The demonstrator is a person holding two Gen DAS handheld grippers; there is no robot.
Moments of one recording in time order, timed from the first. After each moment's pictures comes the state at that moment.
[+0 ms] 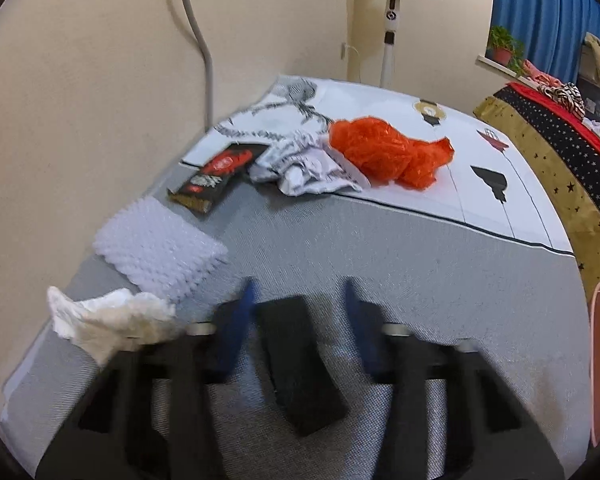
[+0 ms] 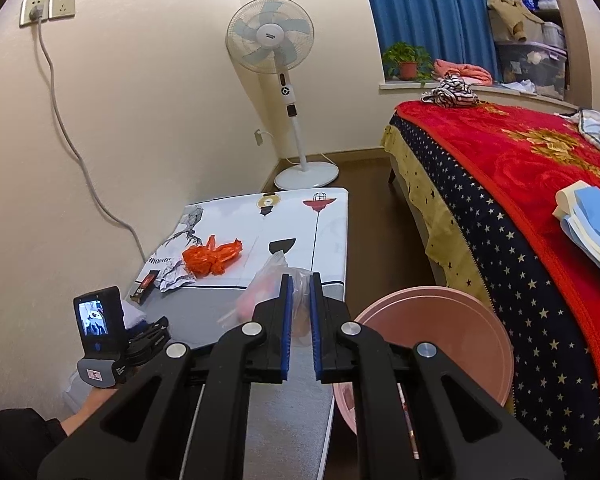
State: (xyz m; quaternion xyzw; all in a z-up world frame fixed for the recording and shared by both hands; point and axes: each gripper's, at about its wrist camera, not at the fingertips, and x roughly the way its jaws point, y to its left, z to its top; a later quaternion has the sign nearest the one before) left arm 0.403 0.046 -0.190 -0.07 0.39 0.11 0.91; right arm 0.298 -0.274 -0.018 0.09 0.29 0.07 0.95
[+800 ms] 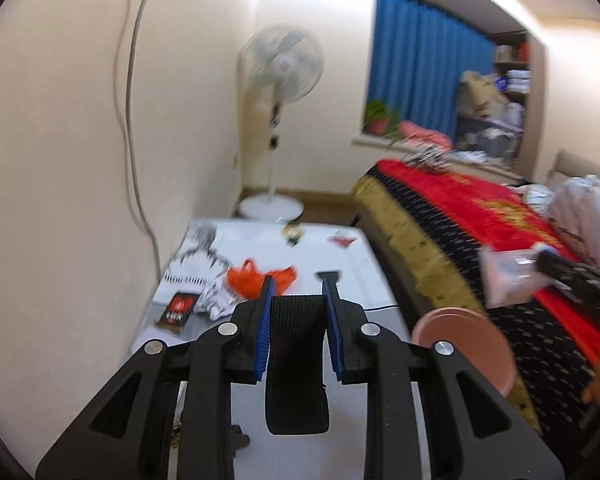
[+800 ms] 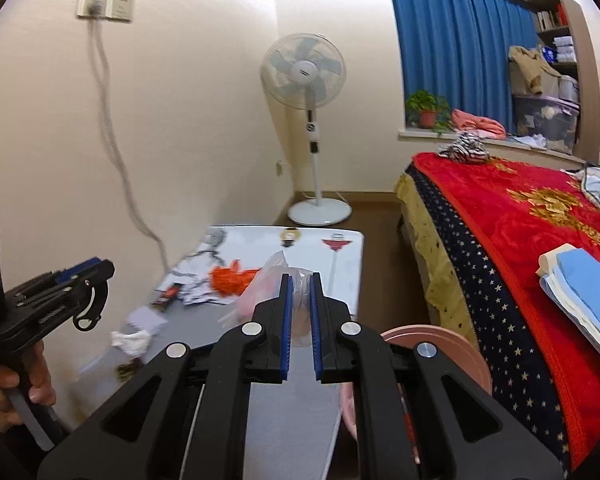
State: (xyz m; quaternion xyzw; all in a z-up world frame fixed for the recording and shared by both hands) left arm 0.248 0.007 0.022 -0.03 0.22 -0.08 0.97; right arm 0.235 -0.237 0.040 0.03 0.23 0.09 0.97
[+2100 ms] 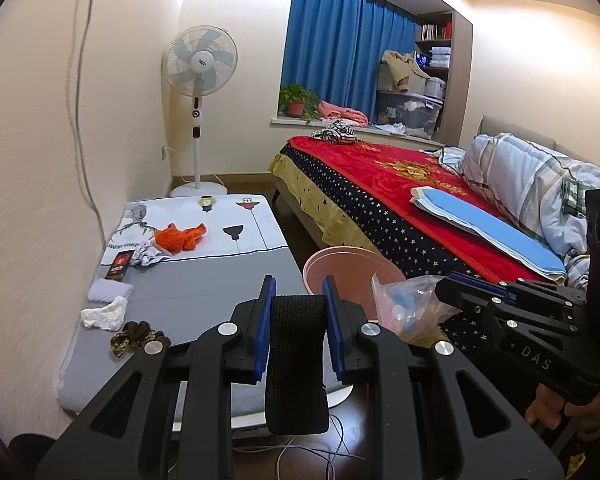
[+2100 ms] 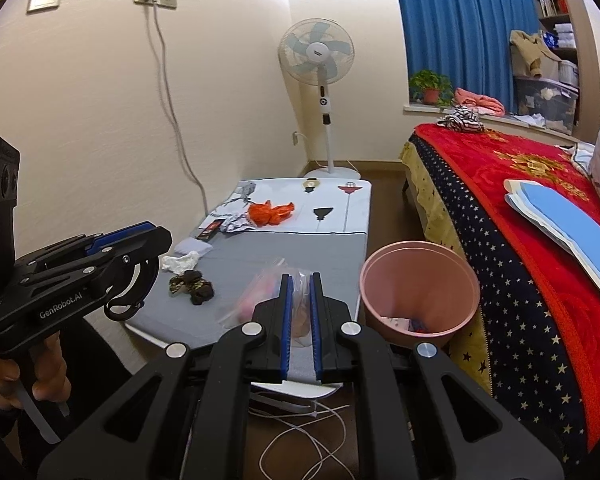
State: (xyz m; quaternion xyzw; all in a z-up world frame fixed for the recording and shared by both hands) left arm 0.105 -0.051 0.011 0.00 0.25 -0.20 0.95; right arm 0.078 -0.237 0.015 0.03 0.27 0.10 0.96
